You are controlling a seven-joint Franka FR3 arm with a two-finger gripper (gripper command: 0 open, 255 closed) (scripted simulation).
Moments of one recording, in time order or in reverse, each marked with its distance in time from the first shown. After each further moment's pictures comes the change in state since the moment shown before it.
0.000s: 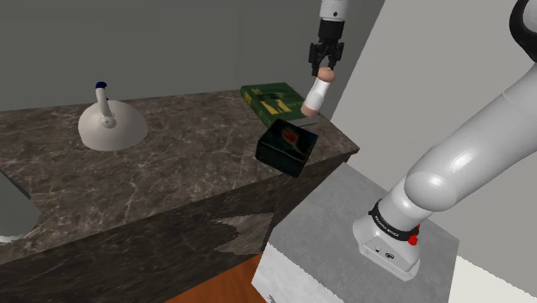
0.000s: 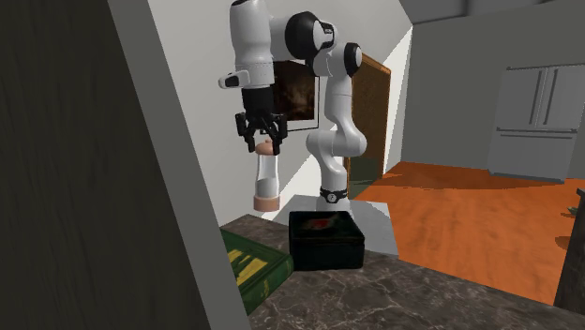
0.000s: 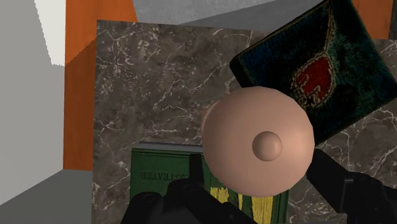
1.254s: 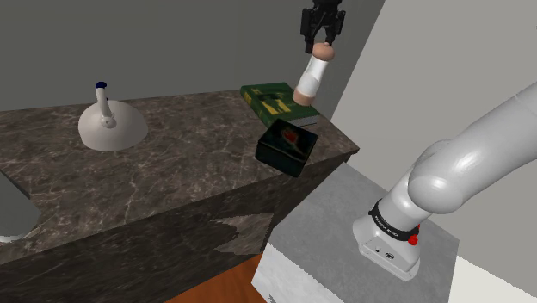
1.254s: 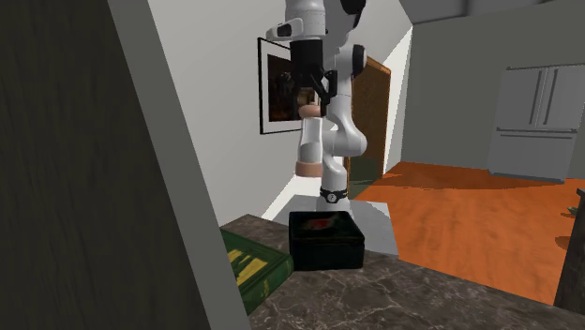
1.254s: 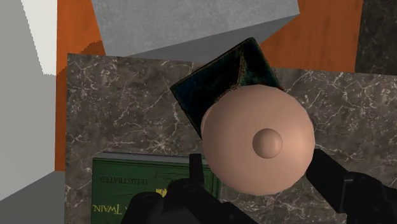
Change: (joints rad) arm 0.091 -0.085 0.128 0.160 0.053 -0.249 0.208
